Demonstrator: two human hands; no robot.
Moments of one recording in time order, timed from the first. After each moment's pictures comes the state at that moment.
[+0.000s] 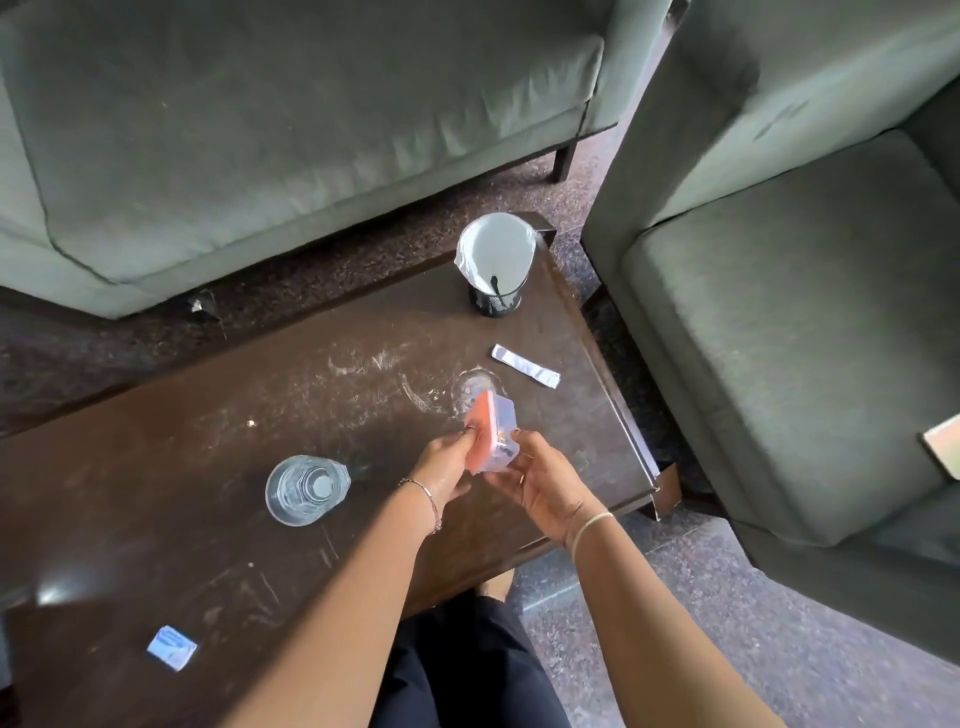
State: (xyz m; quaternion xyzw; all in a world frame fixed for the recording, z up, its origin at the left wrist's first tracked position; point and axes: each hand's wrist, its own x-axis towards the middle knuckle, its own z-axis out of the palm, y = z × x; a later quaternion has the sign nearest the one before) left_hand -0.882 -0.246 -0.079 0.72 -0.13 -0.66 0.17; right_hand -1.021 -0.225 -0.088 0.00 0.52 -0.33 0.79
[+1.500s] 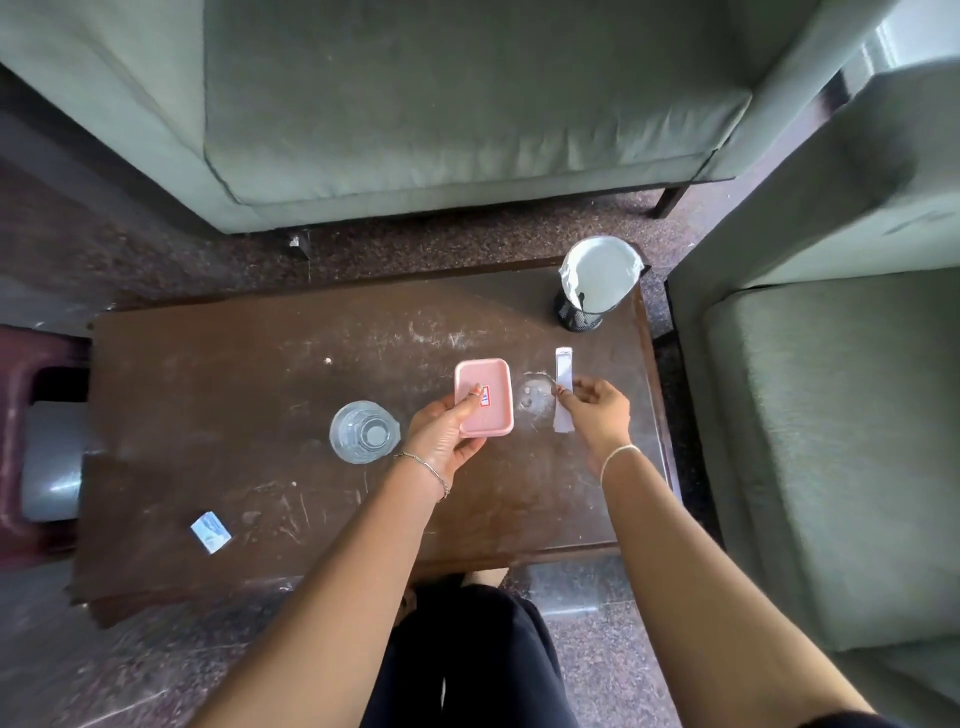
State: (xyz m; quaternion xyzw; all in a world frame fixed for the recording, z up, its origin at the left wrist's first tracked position) left_hand -0.832 -0.239 -0.033 0.65 0.07 -0.62 0.44; right_hand -1.005 -0.305 -0.082 -0.34 0.73 -0.25 0.54
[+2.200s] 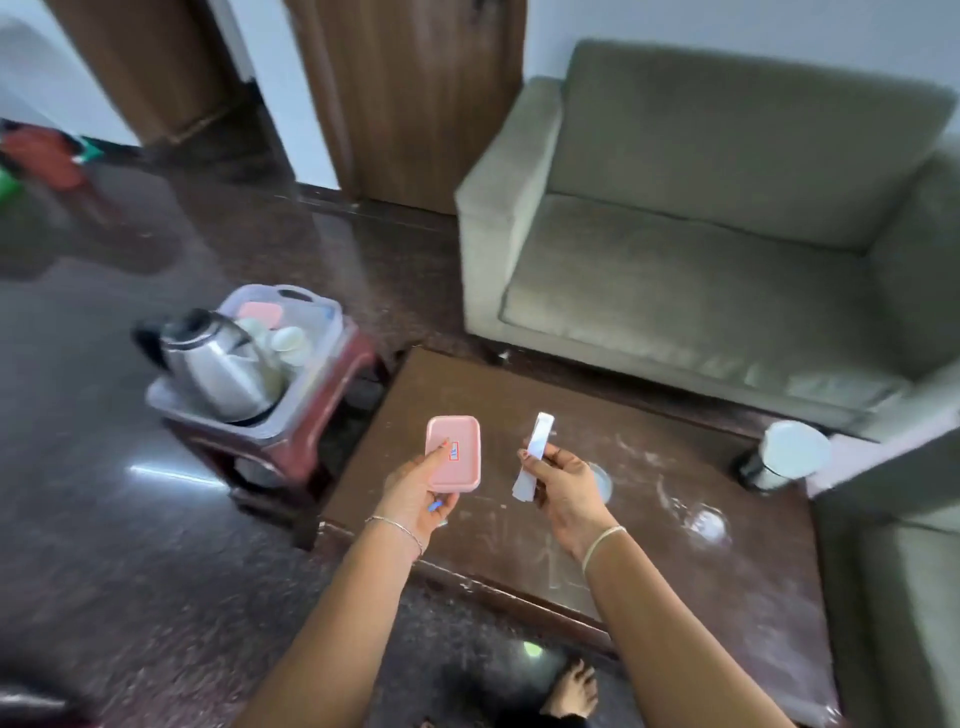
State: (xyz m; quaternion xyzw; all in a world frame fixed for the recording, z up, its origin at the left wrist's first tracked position) left_hand -0.605 0.040 0.124 0.57 0.15 -0.47 0.66; right_hand -0.734 -0.077 0.110 -0.38 0.48 -0.20 0.77
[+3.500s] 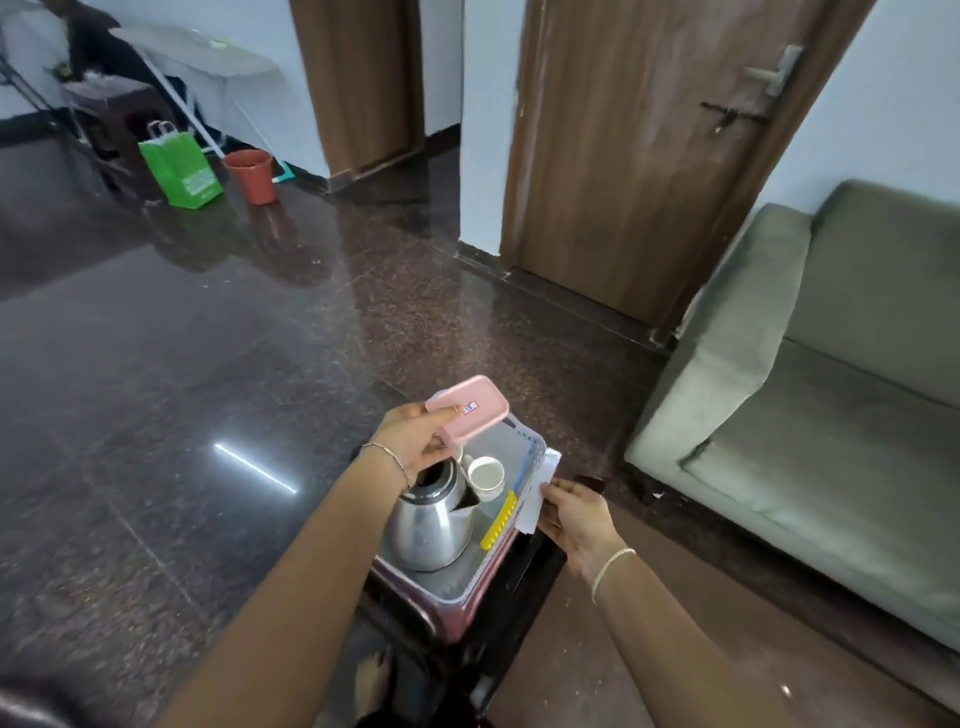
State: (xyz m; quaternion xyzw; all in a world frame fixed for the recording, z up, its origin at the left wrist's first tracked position) left_hand -0.134 0.095 0.189 0.62 0.08 -0.37 0.69; right_hand -0.290 -0.037 0.127 -0.43 0.48 -0.10 0.76
